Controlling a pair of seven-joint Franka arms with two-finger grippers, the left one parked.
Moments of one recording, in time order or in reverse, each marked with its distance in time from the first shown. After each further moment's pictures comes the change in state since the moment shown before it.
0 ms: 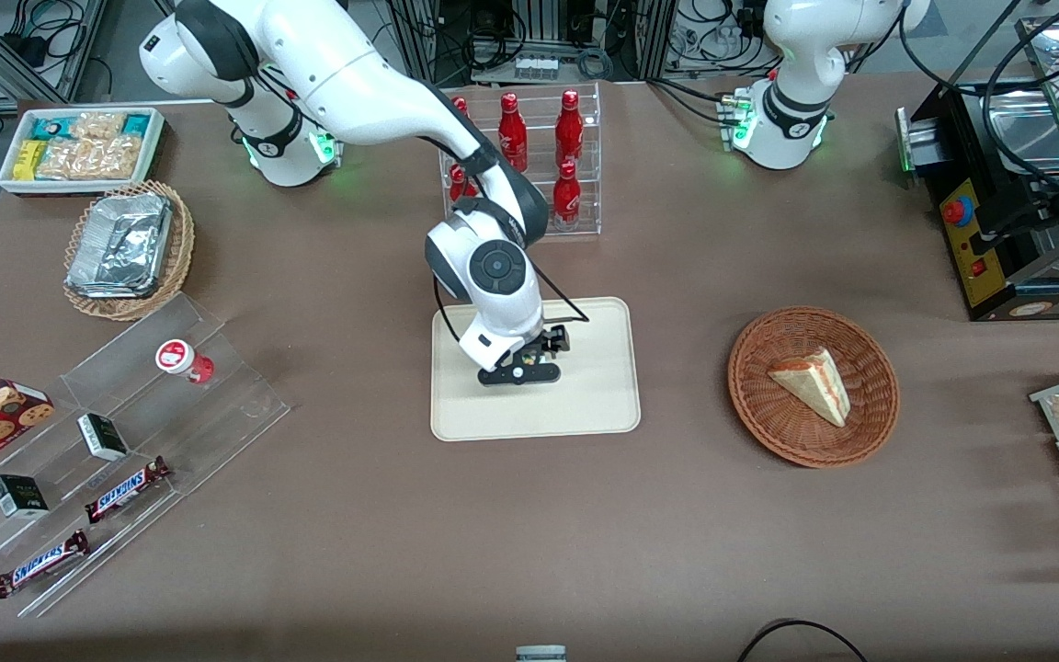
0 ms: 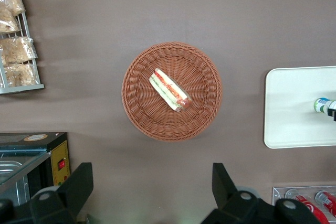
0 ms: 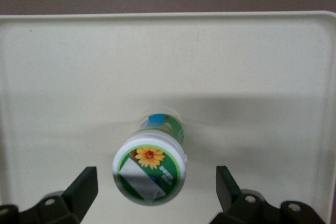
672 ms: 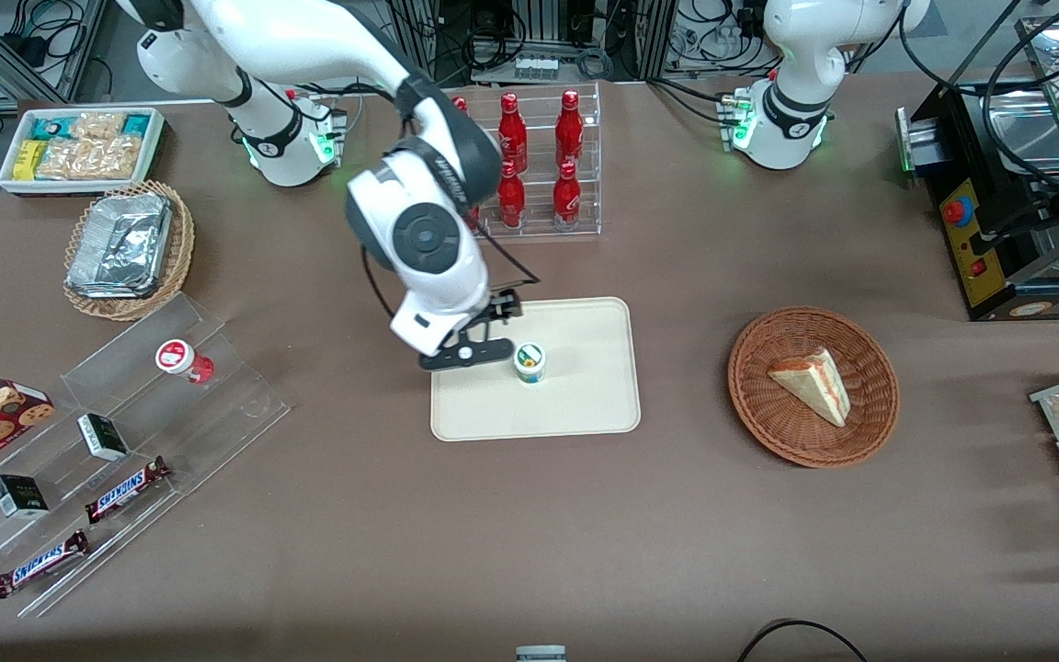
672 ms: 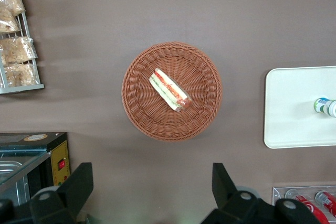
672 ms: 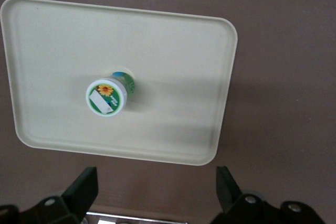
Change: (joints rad) arm -0.109 -0.232 -0.014 0.011 -0.001 -0.384 -0.190
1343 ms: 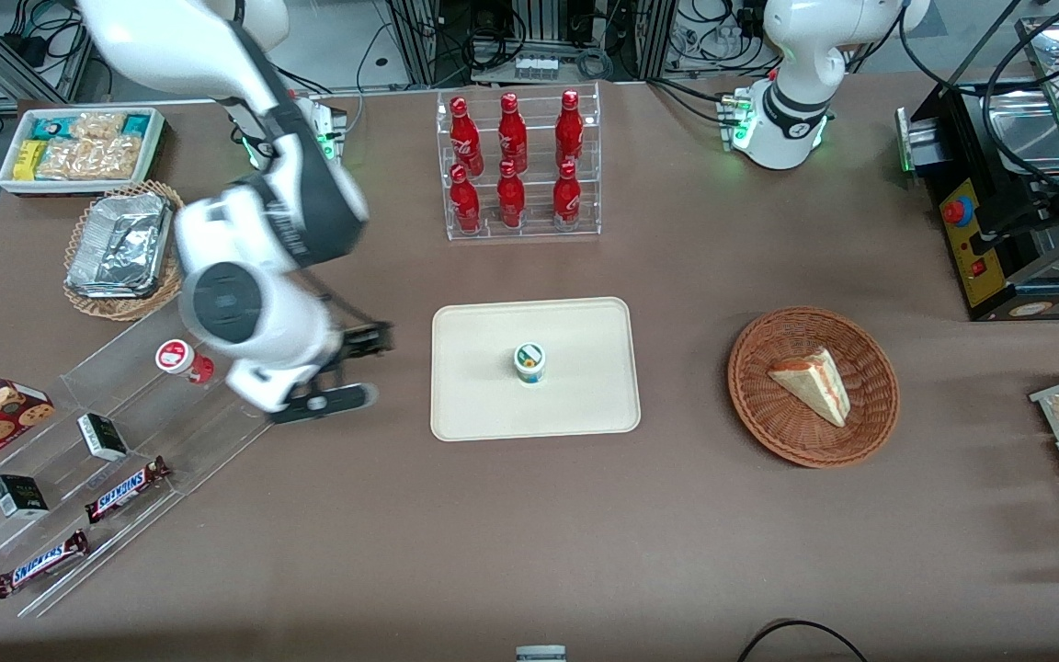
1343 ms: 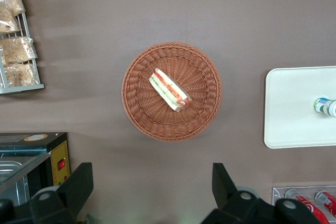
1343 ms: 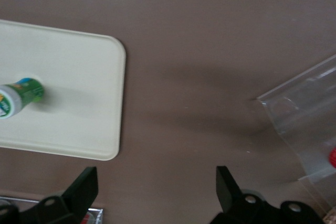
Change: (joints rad) arm -0.302 -0.108 -0.003 -0.047 -0.070 -0.119 -0.287
